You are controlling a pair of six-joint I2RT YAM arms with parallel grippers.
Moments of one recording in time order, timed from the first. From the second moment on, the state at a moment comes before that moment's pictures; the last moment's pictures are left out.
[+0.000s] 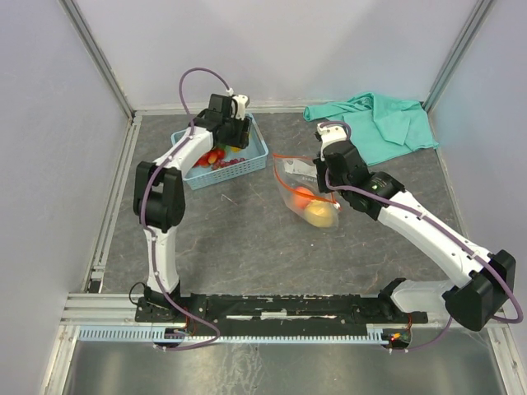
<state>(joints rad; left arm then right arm) -0.30 2.15 1.82 -0.46 0.12 0.06 0.67 1.27 1.18 -0.55 0.31 0.24</state>
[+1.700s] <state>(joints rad) -0.68 1.33 1.39 -0.55 0.29 -0.72 0.78 1.27 0.92 0.02 0.42 0.06</state>
